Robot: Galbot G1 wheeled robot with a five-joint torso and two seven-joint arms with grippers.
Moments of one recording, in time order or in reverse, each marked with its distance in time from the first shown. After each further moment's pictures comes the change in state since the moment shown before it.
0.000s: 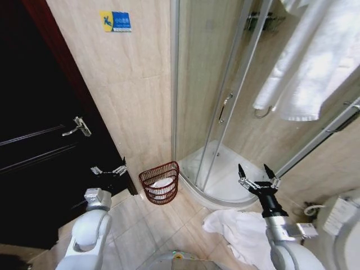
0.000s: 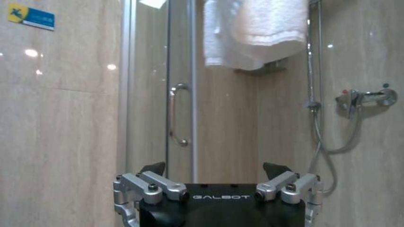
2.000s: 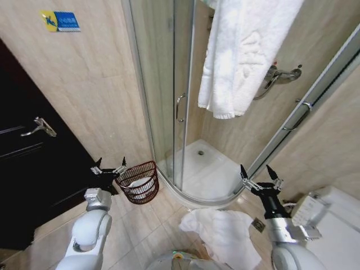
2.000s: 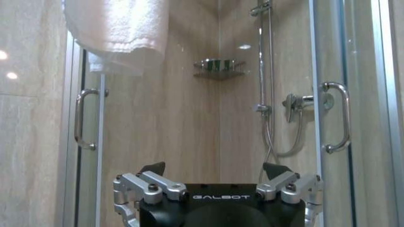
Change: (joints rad) left arm 0.000 0.000 0.000 0.000 0.000 0.000 0.000; right arm -0.005 -0.002 0.010 -0.003 0.014 0.030 0.005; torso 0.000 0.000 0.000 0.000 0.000
